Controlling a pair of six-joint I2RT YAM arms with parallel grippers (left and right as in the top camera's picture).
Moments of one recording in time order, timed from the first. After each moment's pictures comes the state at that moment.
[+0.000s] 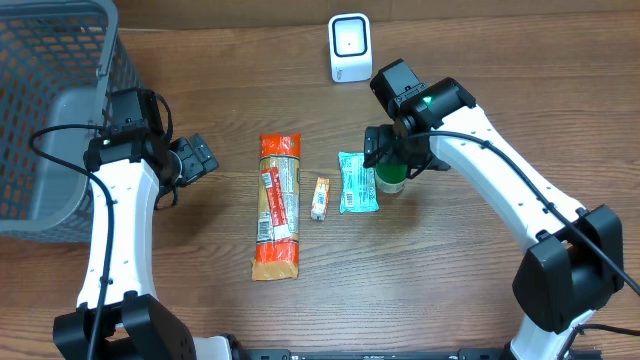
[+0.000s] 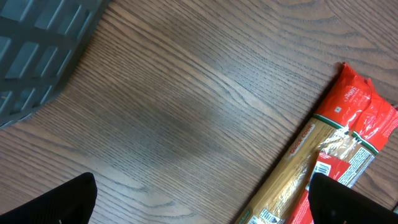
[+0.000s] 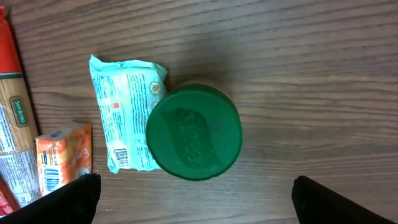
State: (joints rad) left arm 0.23 1.55 1.30 -1.01 -0.05 -0.36; right arm 0.52 1.91 1.68 -1.16 0.04 0.57
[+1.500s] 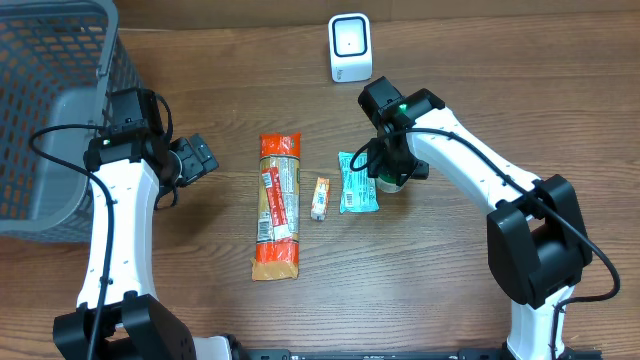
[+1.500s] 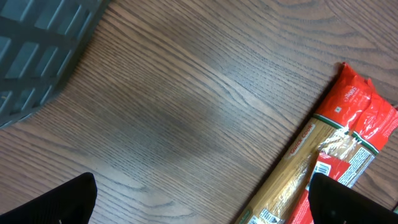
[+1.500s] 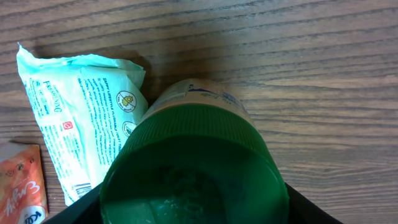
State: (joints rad) left arm 0.23 1.55 1.30 -1.01 -0.05 -0.36; right arm 0.53 2.05 1.64 -1.08 0.04 0.57
